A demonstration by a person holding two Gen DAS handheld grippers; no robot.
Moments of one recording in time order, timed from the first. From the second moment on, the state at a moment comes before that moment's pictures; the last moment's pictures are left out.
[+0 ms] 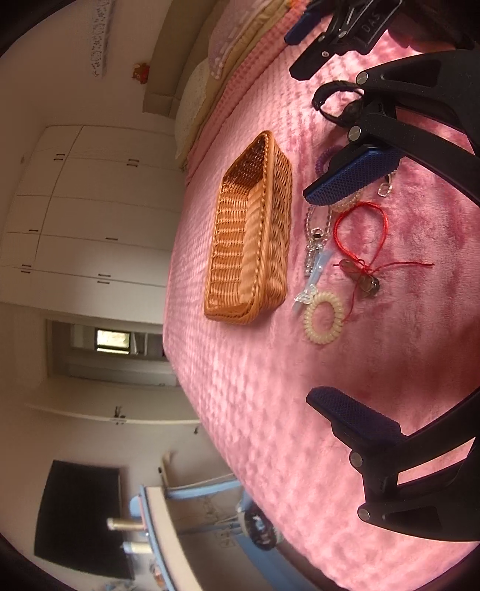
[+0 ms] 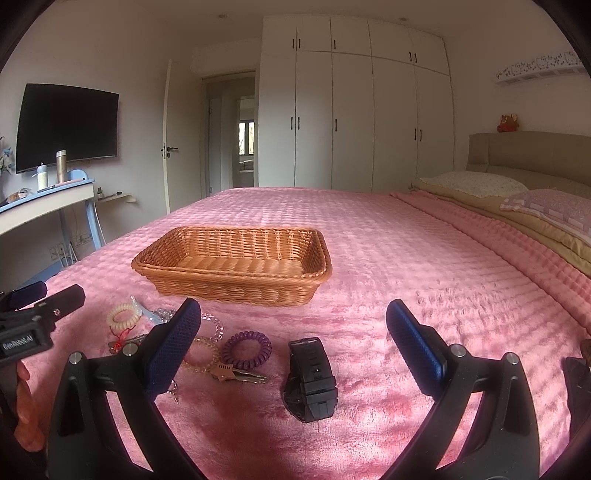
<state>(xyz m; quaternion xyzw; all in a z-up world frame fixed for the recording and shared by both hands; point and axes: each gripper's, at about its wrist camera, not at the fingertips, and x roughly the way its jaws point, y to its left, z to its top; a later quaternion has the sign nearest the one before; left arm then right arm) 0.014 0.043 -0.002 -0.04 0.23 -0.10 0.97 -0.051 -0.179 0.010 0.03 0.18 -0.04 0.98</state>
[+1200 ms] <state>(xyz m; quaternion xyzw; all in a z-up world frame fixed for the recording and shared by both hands) 0.119 0.092 -0.045 -0.10 0.41 -0.15 0.90 -0.026 -0.209 -0.024 0.03 0.34 -0.06 0.94</state>
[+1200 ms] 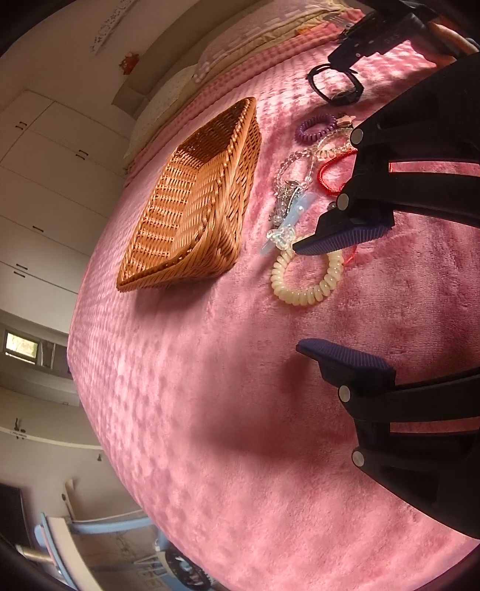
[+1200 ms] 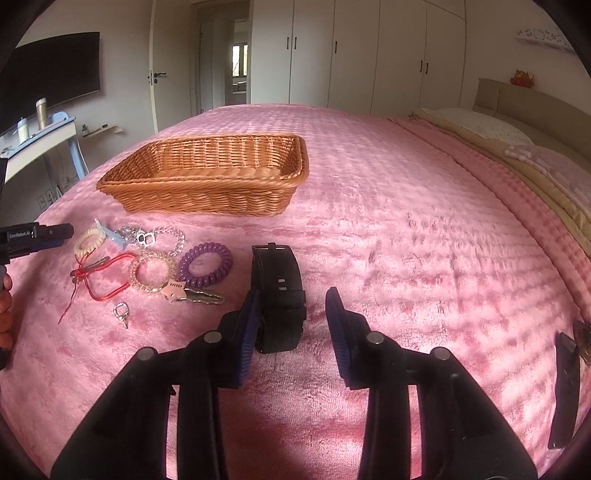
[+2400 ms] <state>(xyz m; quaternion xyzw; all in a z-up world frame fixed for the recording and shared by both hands) 0.108 0.064 -0.035 -0.04 0.38 -0.19 0.91 0.004 -0.275 -0.054 0.15 0.44 -0.02 0.89</state>
